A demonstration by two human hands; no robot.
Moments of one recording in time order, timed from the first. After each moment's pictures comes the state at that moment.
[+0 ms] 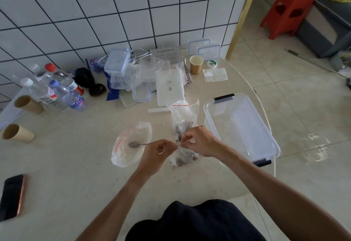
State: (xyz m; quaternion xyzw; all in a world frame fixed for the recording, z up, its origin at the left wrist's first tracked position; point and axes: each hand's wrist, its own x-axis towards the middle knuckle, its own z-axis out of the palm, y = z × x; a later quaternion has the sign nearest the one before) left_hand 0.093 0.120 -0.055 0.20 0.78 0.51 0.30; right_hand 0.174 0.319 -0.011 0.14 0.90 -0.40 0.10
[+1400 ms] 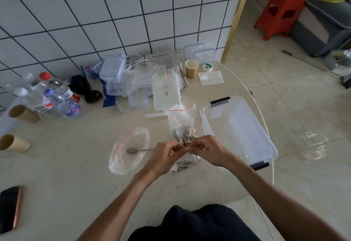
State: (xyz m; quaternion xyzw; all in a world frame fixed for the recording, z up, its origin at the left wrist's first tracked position) left_hand 0.089 0.158 -0.043 0.36 0.80 0.39 0.29; right_hand 0.204 0.336 -0.025 0.20 0.83 -0.52 0.05
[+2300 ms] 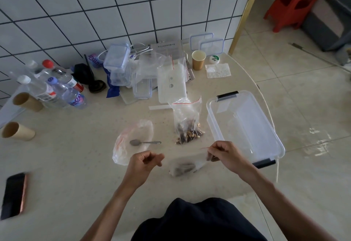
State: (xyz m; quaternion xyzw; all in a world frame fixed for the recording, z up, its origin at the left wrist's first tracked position) left_hand 0.091 0.067 -0.067 0.16 0.79 0.50 0.31; right_hand 0.246 0.338 -0.038 0.34 0.73 -0.59 0.08
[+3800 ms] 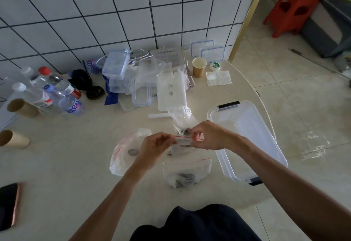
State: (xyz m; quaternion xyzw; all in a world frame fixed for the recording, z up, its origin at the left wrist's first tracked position) left_hand 0.038 0.148 -0.062 0.19 0.73 0.57 0.32; right_hand 0.134 0.379 -0.001 0.08 0.92 -0.34 0.18
